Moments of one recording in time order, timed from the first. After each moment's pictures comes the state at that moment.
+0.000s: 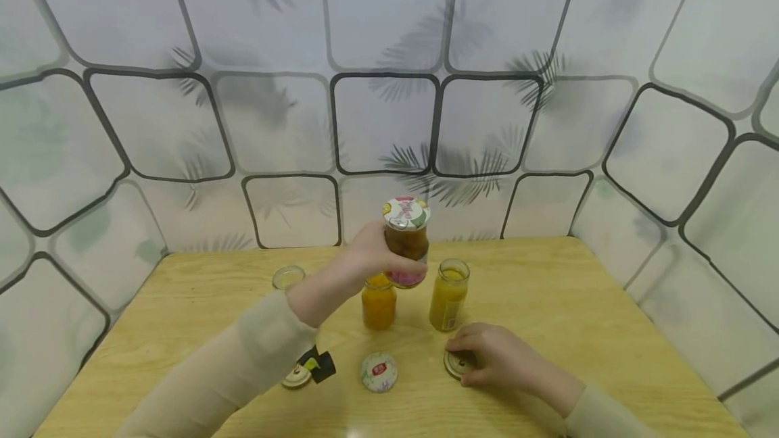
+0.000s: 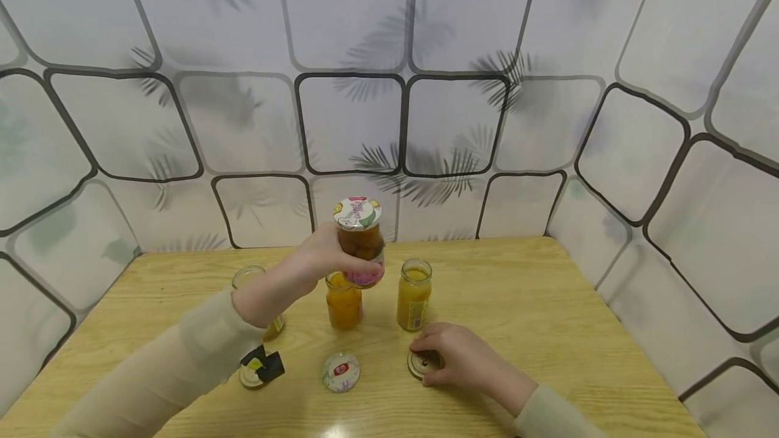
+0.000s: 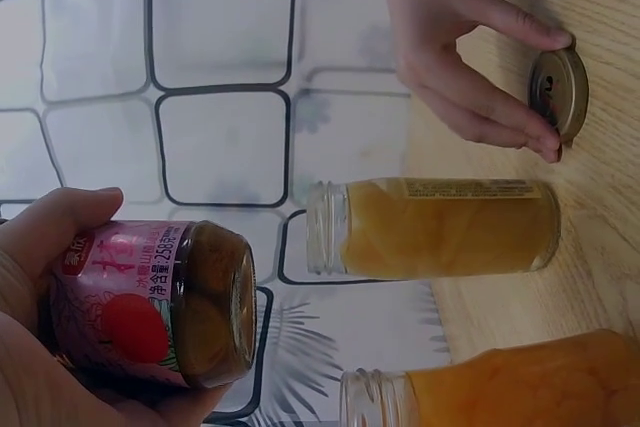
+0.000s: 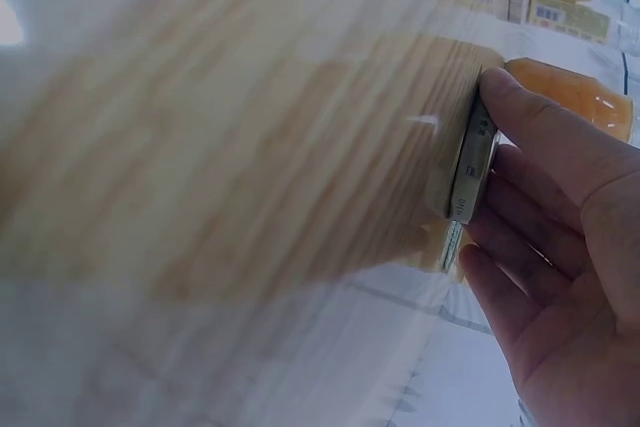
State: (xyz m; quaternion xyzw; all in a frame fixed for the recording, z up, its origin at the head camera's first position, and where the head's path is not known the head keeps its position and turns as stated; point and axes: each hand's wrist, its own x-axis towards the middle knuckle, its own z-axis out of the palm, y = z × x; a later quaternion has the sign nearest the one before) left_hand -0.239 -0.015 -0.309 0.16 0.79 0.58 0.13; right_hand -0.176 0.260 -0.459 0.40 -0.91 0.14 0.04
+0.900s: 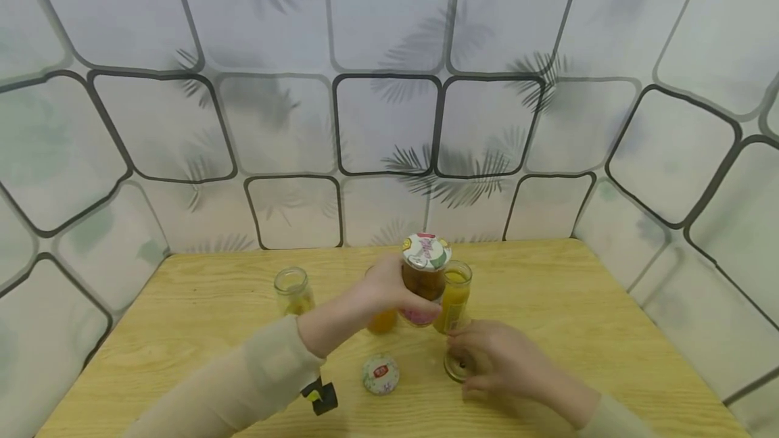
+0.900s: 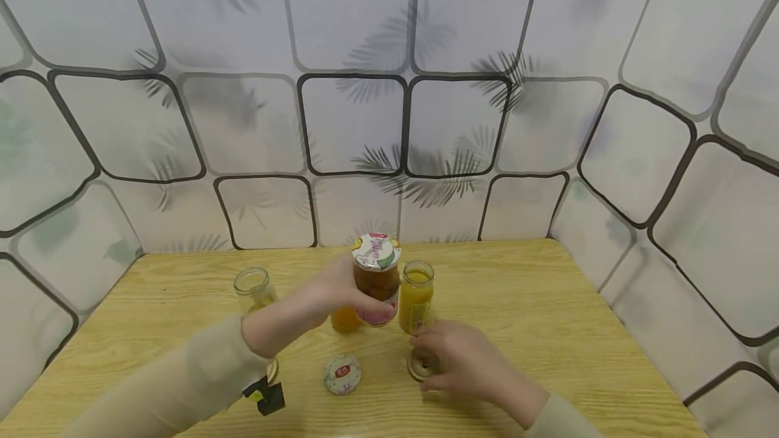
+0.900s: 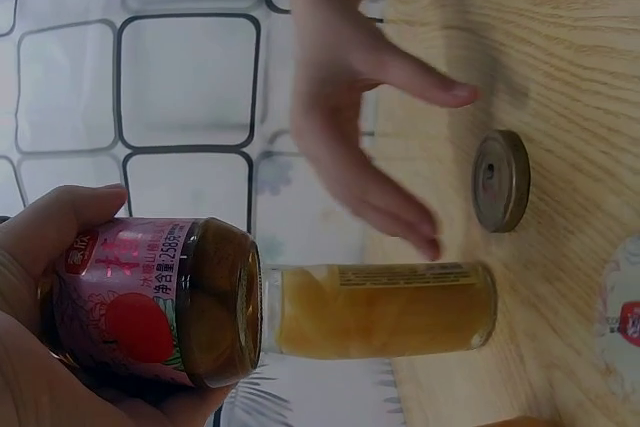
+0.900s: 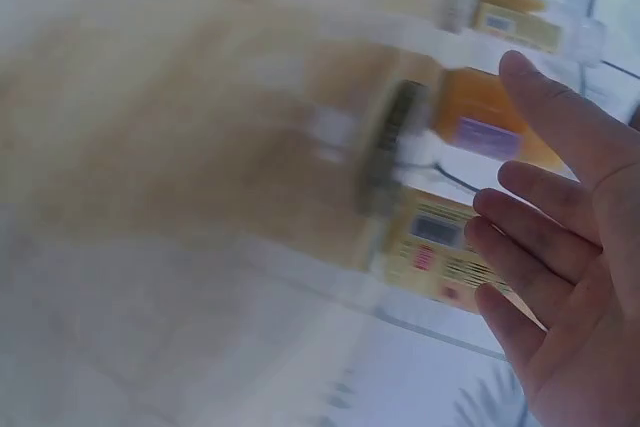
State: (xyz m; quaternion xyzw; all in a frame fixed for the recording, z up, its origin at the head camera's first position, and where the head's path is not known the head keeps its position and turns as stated) left_hand -0.213 -0.006 -0.336 0.21 0.79 0.55 0.16; right_hand -0.162 0.257 -0.439 0.40 -0.90 0.12 0.10
